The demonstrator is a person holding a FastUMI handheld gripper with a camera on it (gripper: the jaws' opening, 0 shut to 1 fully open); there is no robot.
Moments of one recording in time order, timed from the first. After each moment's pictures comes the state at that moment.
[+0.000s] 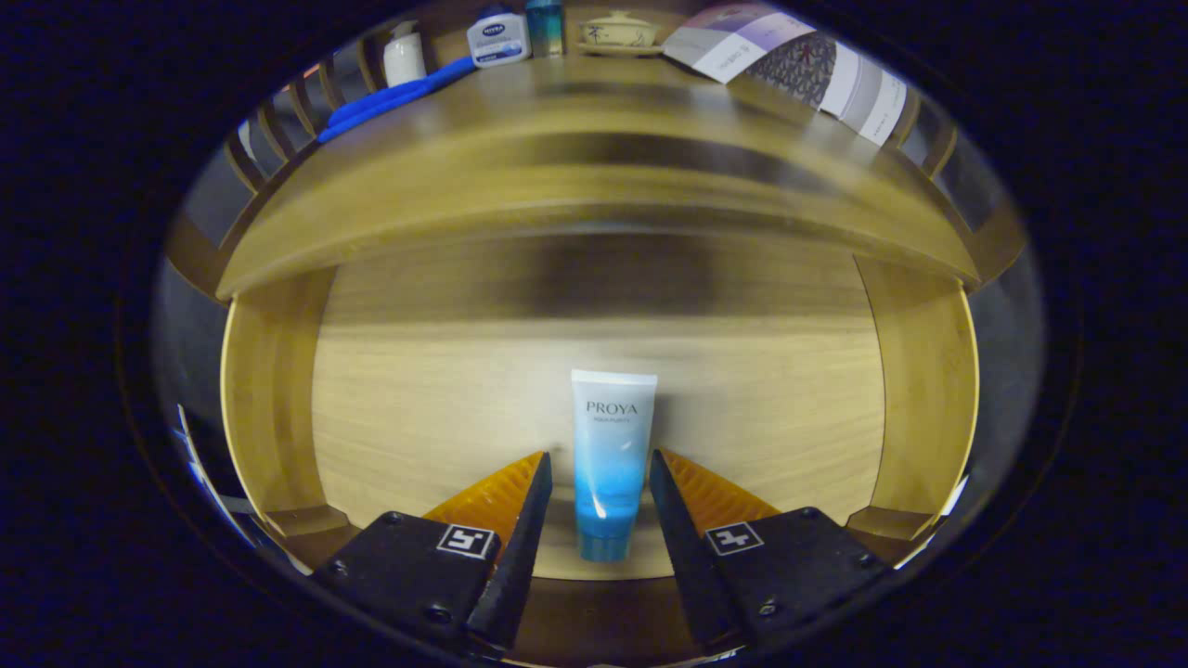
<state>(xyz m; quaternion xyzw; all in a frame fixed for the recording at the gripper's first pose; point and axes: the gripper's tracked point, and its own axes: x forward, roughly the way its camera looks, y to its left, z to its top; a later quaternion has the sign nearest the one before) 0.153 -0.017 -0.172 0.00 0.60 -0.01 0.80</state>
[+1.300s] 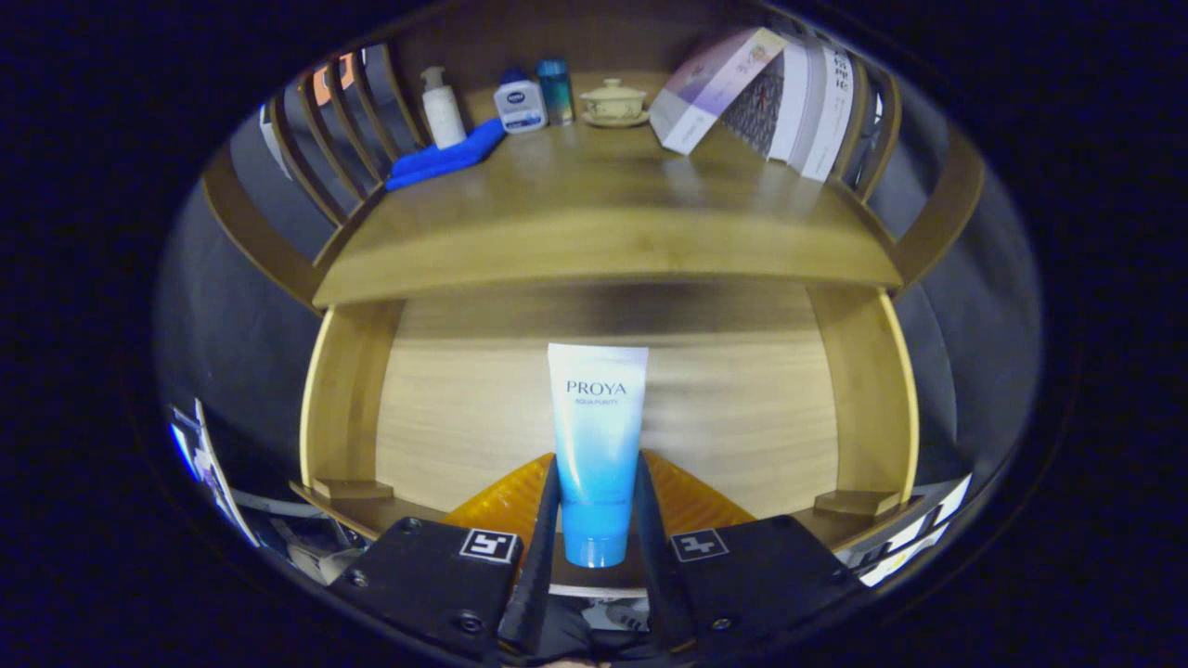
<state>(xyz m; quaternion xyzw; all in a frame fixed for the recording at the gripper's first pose) 0.122 -0.019 -0.062 0.03 0.51 0.03 0.86</state>
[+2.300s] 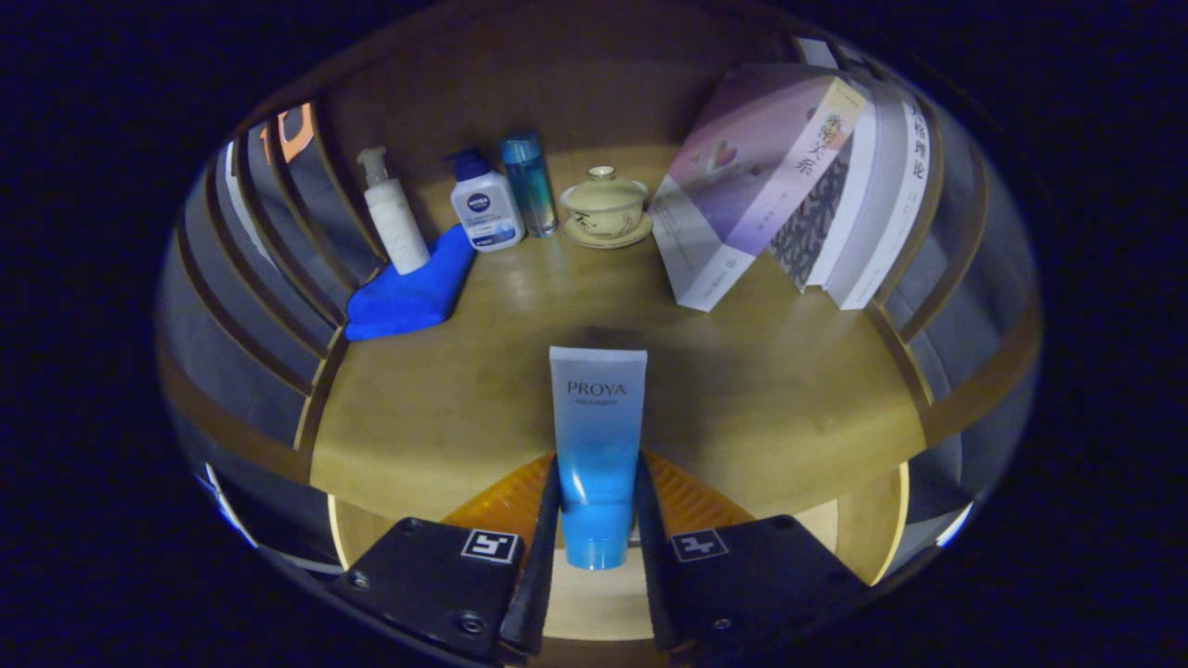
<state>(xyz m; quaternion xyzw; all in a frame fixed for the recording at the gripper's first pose) 0.289 -0.011 -0.042 0.07 0.44 0.01 0.89</state>
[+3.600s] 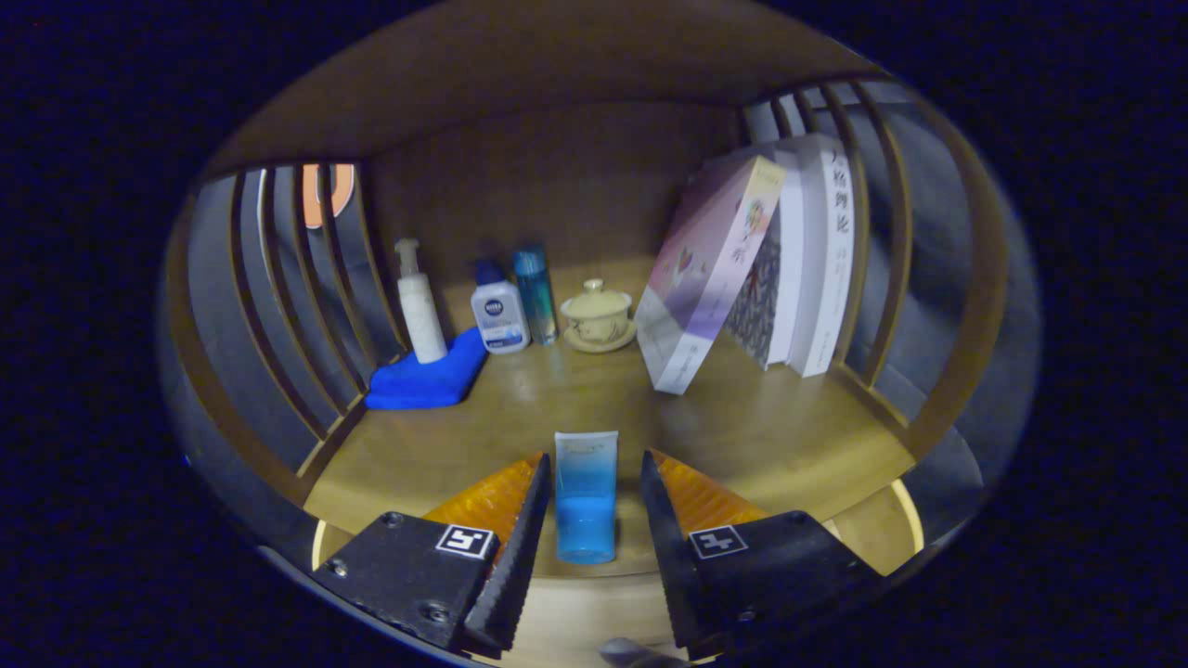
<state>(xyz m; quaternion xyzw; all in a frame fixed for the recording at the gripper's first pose) 0.278 -0.017 0.020 0.07 0.18 0.02 0.98</state>
